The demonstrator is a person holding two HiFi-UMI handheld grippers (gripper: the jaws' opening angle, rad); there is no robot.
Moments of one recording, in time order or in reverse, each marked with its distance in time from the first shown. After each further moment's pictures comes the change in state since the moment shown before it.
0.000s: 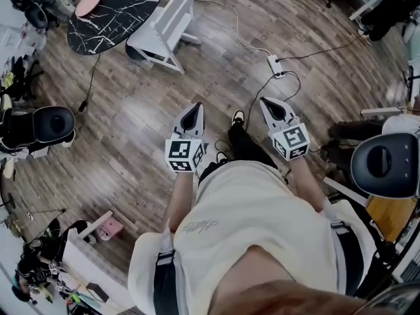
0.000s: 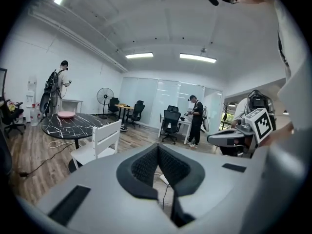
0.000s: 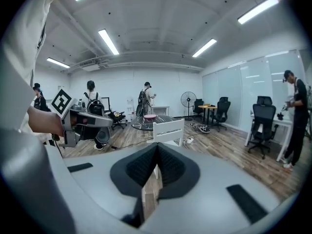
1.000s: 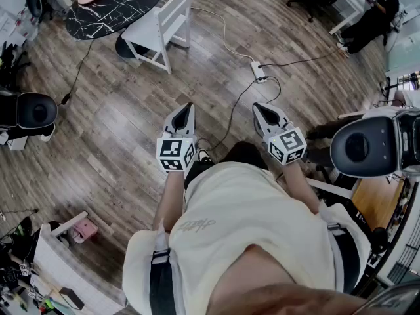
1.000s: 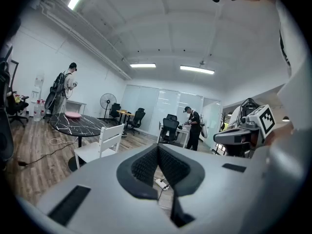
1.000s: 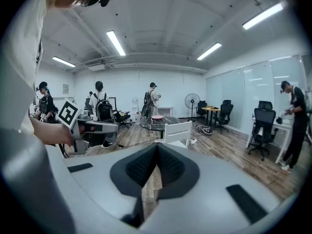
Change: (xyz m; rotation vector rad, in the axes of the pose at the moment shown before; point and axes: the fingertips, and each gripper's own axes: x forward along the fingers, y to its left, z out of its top) left arm -0.114 -0.019 -0.018 -0.050 -0.104 0.011; right arm -0.084 0.096 0.005 -0.025 0.001 0.037
